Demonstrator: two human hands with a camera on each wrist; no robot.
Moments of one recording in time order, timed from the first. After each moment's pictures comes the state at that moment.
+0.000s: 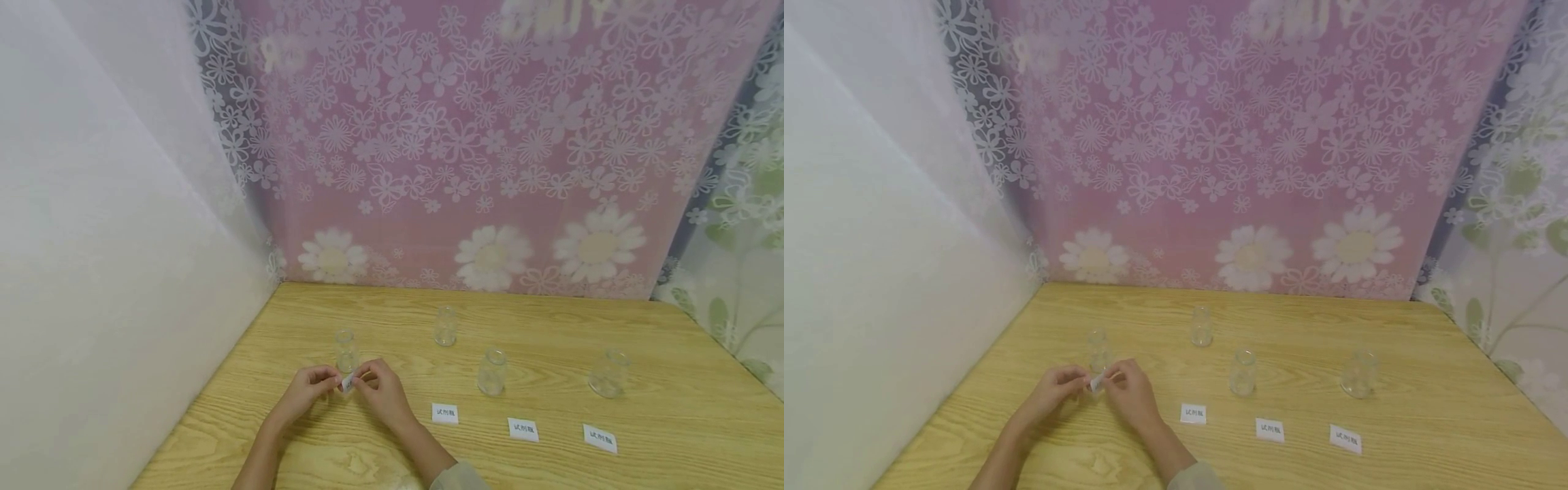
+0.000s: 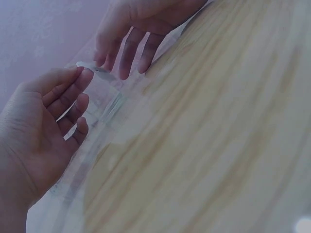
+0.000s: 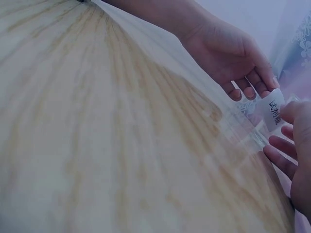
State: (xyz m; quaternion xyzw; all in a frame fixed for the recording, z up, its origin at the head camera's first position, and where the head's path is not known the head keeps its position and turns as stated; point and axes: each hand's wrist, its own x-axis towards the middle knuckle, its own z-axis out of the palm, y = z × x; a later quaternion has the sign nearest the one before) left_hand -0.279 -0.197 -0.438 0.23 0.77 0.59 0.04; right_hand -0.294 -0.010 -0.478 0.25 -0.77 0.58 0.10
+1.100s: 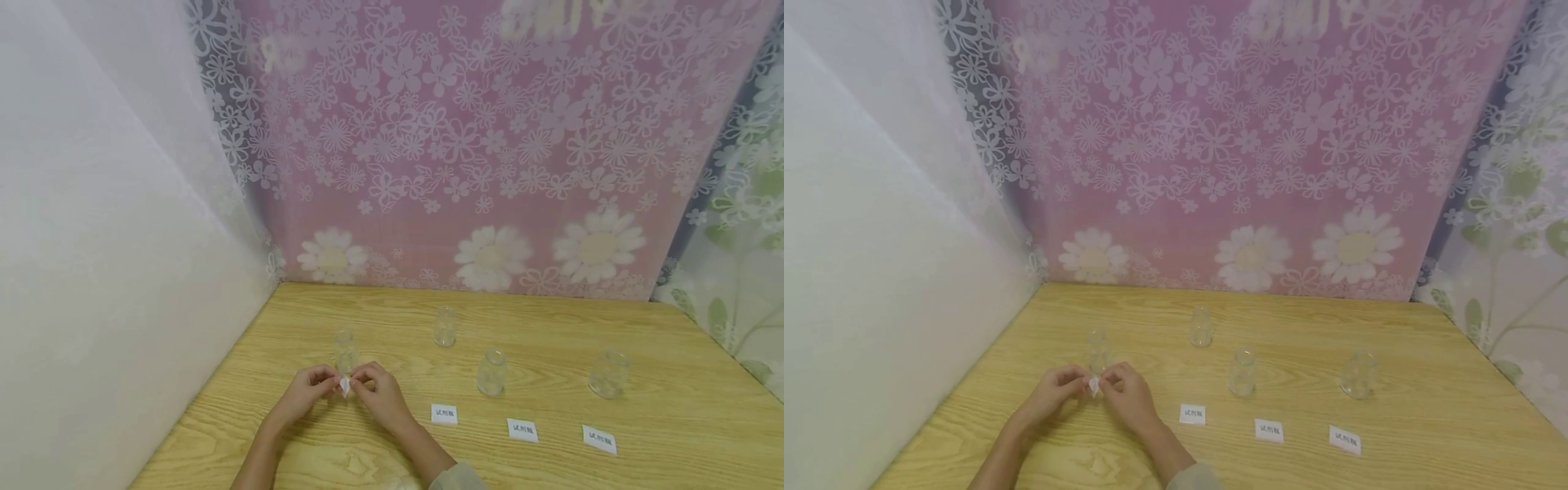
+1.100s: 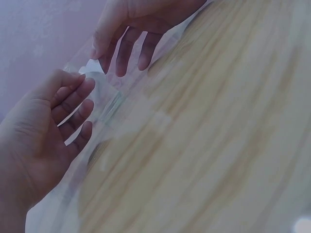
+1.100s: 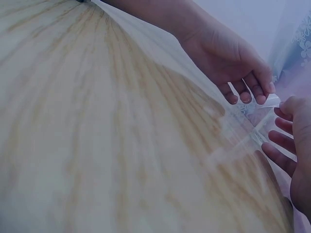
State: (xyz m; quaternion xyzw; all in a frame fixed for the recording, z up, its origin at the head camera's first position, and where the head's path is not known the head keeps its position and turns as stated) left_hand -0.277 -0.197 -0.436 0.22 0.77 0.59 0.06; right_hand -0.266 -0.009 -0.438 0.25 -0.77 0.58 0.08
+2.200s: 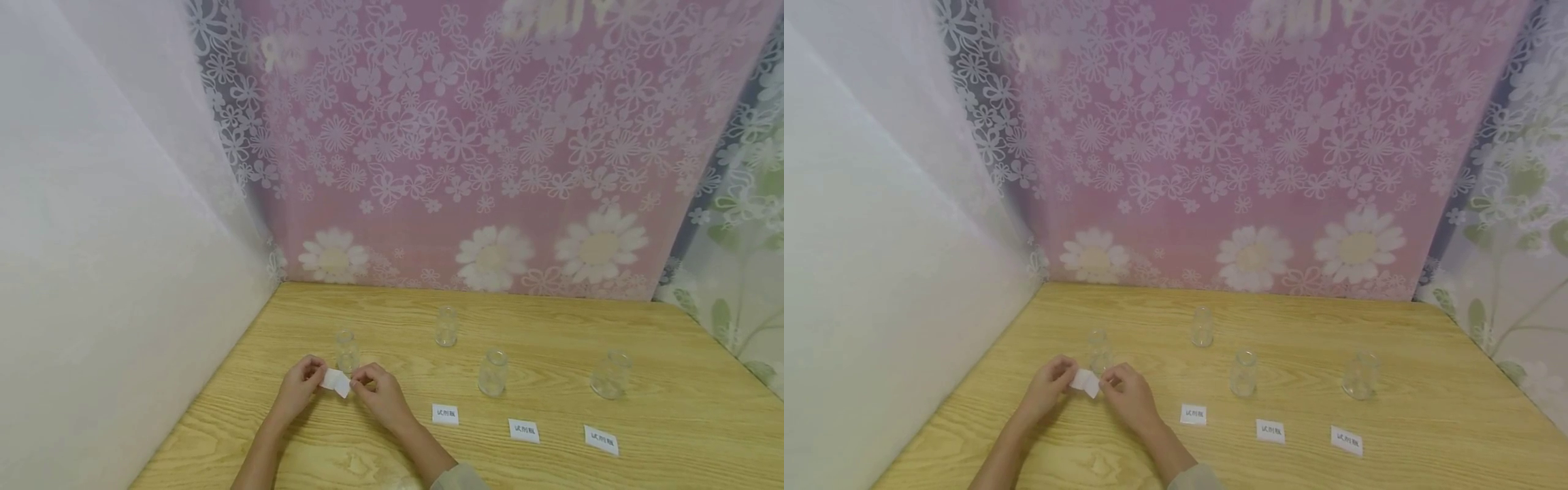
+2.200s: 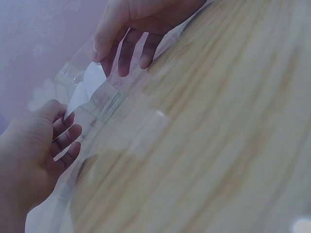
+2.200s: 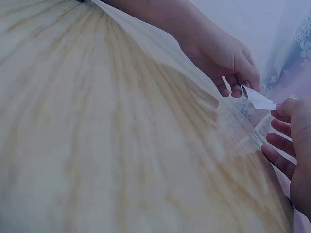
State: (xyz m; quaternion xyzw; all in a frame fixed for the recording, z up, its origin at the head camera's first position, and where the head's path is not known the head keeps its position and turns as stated) left_hand -0.298 -0.201 -0.466 0.07 0.82 0.56 -0.09; right_hand -0.294 -0.012 -0.476 0.25 -0.77 0.58 0.09
